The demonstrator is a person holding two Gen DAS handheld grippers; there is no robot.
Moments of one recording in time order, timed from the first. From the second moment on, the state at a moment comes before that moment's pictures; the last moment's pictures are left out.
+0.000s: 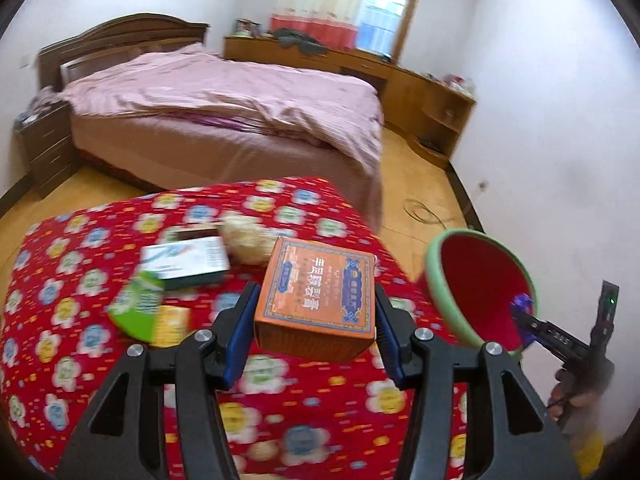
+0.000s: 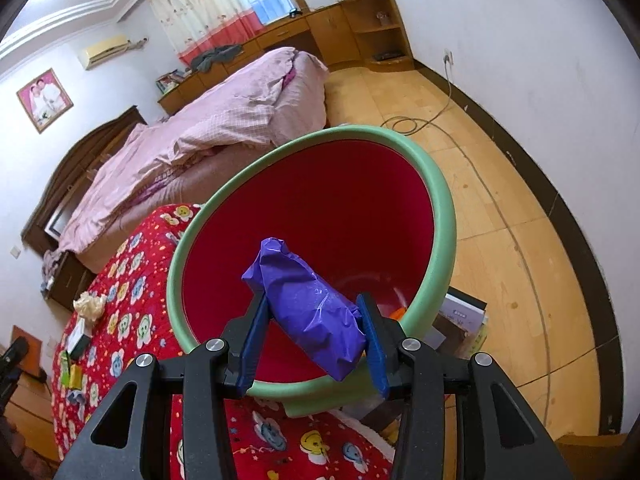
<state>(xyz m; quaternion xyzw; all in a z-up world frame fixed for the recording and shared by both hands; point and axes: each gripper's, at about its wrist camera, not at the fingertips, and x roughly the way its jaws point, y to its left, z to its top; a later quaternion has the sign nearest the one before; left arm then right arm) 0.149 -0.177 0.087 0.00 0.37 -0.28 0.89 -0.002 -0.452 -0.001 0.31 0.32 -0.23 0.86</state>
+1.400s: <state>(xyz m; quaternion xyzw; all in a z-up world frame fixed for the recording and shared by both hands) 0.106 -0.380 0.034 0.07 0.45 -0.40 0.79 -0.040 -0.481 0.010 0.33 0.26 -0.22 0.88</state>
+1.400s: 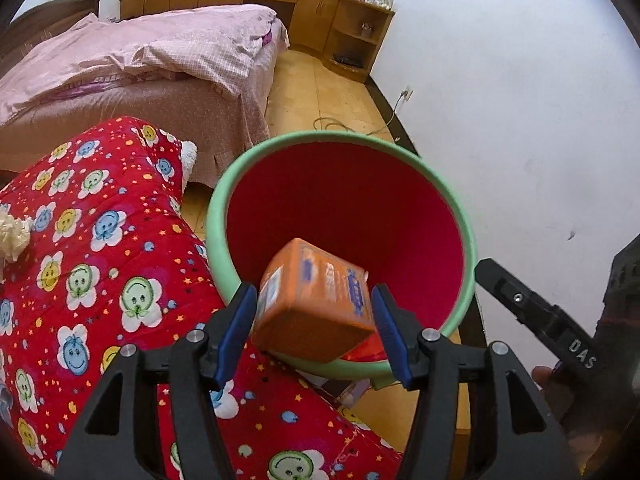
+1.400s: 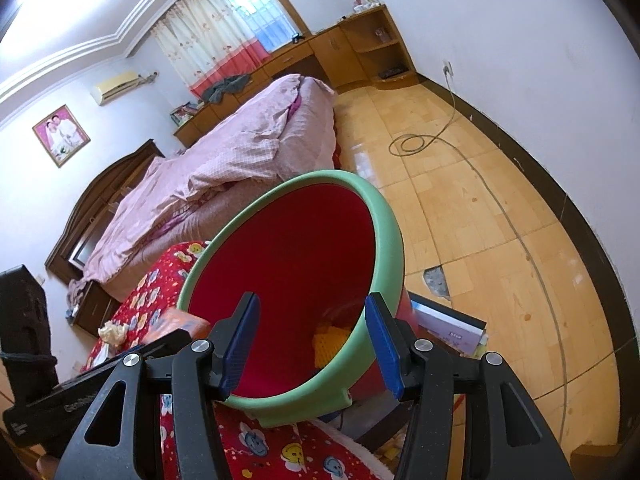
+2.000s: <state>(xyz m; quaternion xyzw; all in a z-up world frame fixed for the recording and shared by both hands) 0.112 -0.309 0.059 0.03 0.43 -0.35 0.83 -0.041 -0.457 0.026 0.32 0.26 -0.19 0.89</state>
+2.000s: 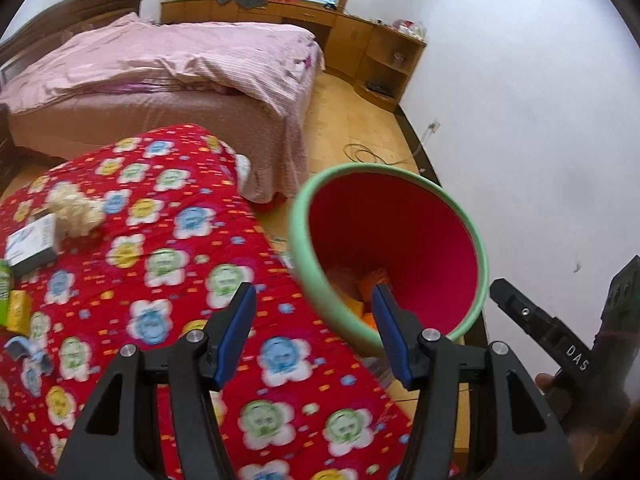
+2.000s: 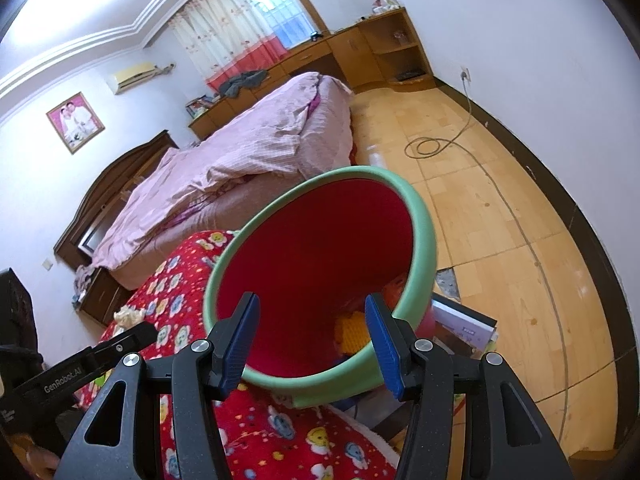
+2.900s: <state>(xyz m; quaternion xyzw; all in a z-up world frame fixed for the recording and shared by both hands) 0.163 -0.116 0.027 0.03 0.46 -0.15 0.87 -0.002 -0.388 0.022 0.29 0.32 -0.12 0.89</state>
